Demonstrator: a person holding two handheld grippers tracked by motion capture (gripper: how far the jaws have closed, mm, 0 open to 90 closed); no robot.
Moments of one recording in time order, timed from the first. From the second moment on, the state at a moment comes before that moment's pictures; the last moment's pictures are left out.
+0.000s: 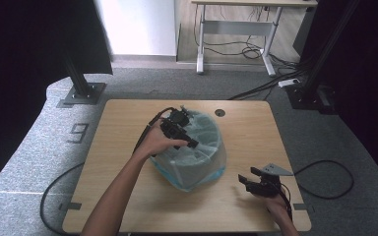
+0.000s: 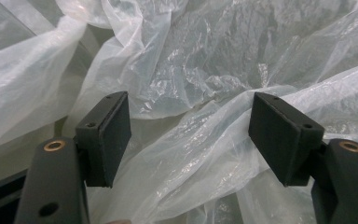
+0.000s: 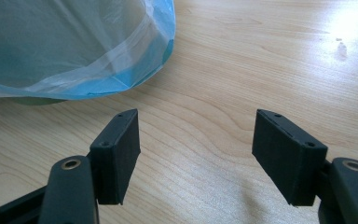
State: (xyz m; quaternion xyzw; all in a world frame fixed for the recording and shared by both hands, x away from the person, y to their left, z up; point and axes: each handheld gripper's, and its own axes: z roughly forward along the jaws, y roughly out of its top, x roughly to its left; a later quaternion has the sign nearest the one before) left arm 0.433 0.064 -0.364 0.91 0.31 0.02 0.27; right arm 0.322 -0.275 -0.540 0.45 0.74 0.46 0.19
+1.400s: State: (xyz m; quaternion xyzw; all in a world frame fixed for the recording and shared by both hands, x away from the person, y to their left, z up) left arm 0.419 0.120 -0.350 0.89 0.32 0.06 0.33; right arm 0.323 -0.278 -0.540 0.45 0.74 0.47 0.19
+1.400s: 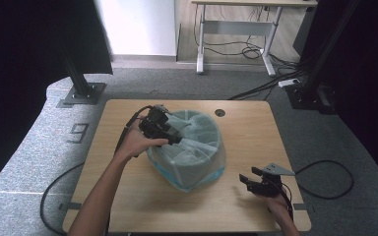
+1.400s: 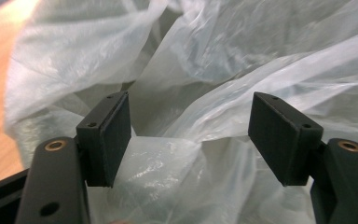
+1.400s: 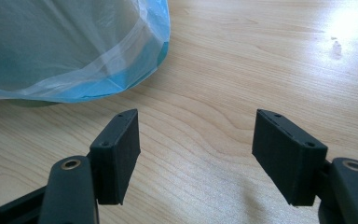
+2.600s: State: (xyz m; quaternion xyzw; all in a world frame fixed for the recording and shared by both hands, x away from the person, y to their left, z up) left arm 0.323 0.259 -0.396 0.80 0.39 0.11 0.45; right arm 0.323 -0.282 -0.544 0.46 0.73 0.46 0.19
